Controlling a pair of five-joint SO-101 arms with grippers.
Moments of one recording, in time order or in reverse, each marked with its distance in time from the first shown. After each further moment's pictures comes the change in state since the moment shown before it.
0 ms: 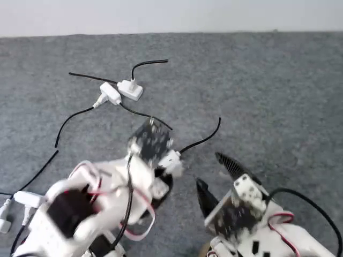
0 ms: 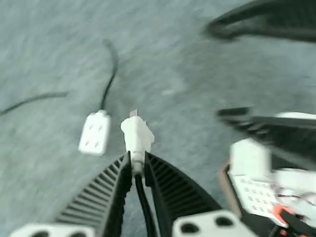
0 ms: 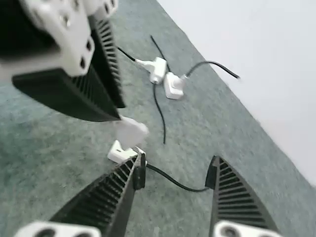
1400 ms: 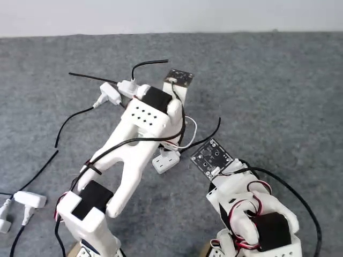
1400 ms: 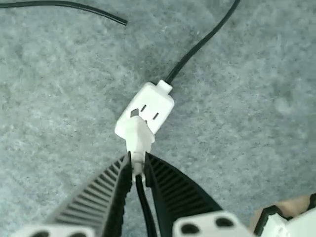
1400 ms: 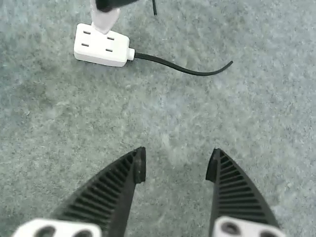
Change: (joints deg) left arm -16.6 63.6 -28.9 2.5 9.1; right arm 18.7 2.6 25.1 -3.0 2.5
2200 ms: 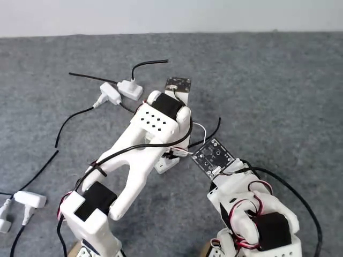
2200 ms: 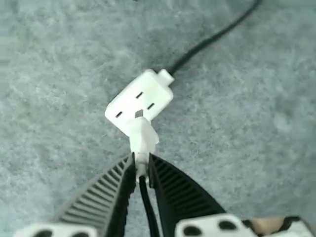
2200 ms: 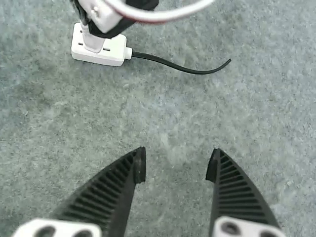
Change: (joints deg) left arm 3.2 0.2 2.1 0.0 15.2; right arm 0.3 0.0 0.0 0.0 0.0
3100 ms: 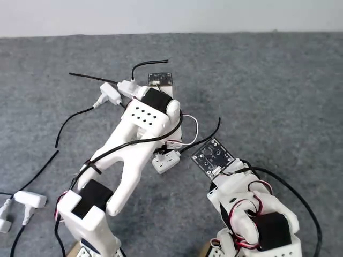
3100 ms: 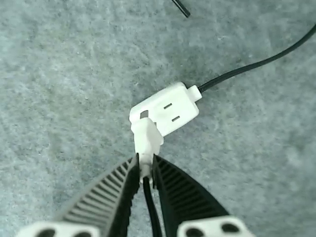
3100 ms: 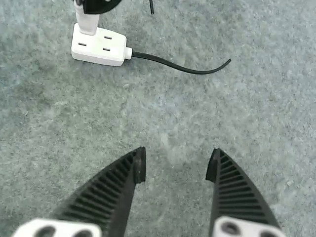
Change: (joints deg) left arm -4.0 0.0 0.0 0.0 6.9; right arm 0.0 0.0 0.0 0.0 0.0
